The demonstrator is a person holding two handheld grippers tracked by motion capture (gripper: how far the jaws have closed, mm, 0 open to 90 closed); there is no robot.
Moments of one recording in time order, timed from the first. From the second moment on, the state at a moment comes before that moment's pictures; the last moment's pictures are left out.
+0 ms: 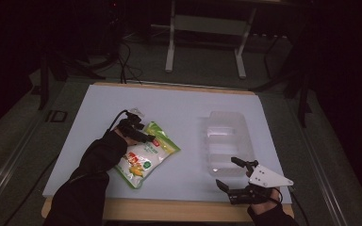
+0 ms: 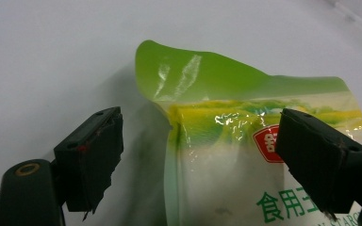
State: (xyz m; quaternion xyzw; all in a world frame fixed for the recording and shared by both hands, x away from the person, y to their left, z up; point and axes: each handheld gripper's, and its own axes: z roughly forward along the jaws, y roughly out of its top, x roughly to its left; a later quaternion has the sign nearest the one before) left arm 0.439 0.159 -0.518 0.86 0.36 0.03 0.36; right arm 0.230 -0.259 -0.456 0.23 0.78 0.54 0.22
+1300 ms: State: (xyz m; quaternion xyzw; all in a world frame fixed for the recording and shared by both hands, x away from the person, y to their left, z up) left arm 0.412 0.132 -0.500 0.89 0.35 0.06 0.29; right arm 0.229 -0.259 -0.454 0.23 0.78 0.54 0.22
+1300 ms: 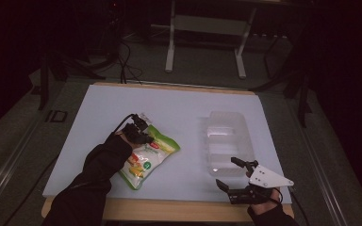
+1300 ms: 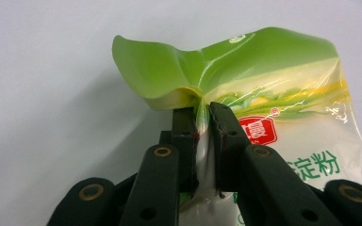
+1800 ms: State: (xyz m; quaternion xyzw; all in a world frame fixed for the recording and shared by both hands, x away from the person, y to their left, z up) left arm 0.388 0.143 -0.464 0.87 0.35 0.10 0.34; right arm 0.229 -0.261 -0.453 0.23 0.77 0.55 0.22
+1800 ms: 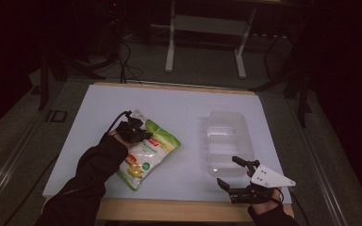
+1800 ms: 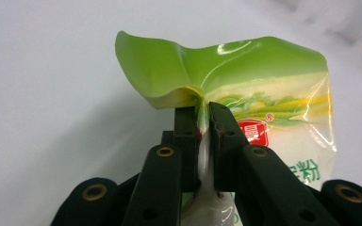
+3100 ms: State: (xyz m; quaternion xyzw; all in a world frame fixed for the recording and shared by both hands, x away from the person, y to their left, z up) left arm 0.302 0.130 -0.375 0.78 0.28 0.15 0.55; right arm 0.230 -0.264 -0.429 0.25 0.75 0.58 0.18
